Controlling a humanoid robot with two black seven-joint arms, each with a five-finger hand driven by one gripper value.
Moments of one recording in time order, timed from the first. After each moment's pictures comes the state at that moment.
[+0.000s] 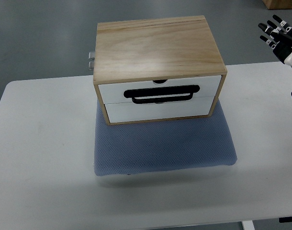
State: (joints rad) left arm 0.00 0.00 0.14 -0.12 0.10 -0.07 -0.04; right arm 0.80 -0.48 0.97 0.65 -0.19 0.17 0.10
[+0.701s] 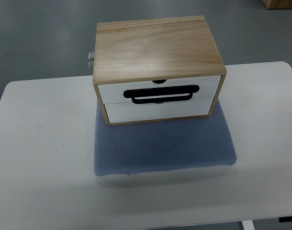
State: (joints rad) left arm 0.00 0.00 0.14 -0.12 0.10 -0.07 -0.04; right arm 1.12 -0.74 0.58 0.73 -0.11 0.37 0.09
